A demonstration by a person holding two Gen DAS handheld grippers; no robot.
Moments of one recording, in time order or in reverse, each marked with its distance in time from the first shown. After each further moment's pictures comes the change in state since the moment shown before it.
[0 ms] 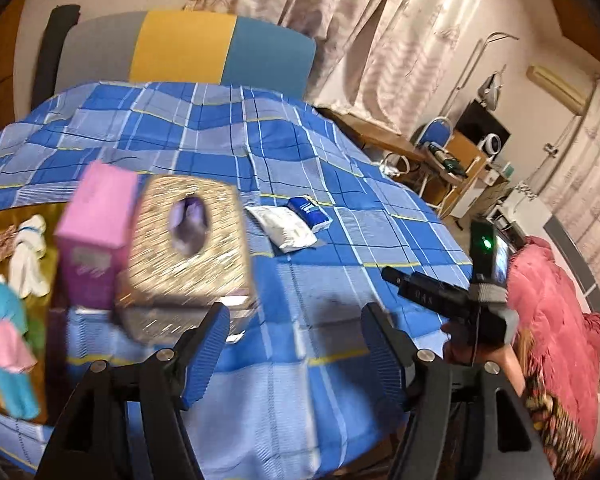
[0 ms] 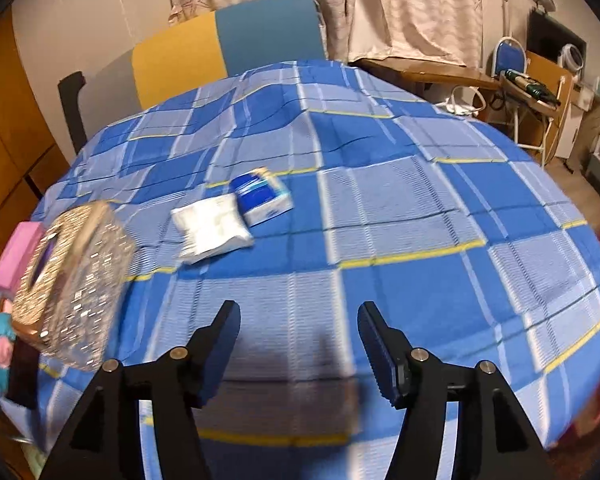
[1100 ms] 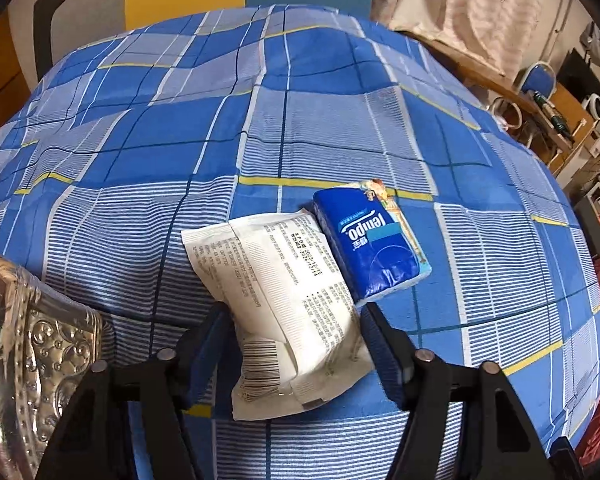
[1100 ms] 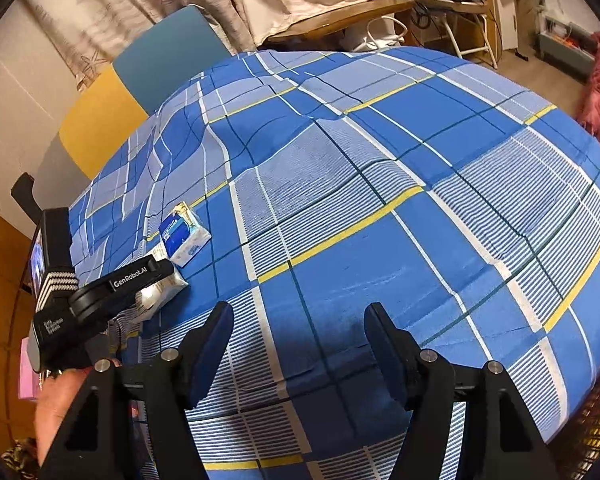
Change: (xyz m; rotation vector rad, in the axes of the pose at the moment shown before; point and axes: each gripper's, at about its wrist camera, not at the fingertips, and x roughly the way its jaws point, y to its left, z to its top) left arm 0.273 -0.031 0.074 -0.022 0.199 0.337; right arm 0.015 -0.089 0.002 0.416 0.066 0.039
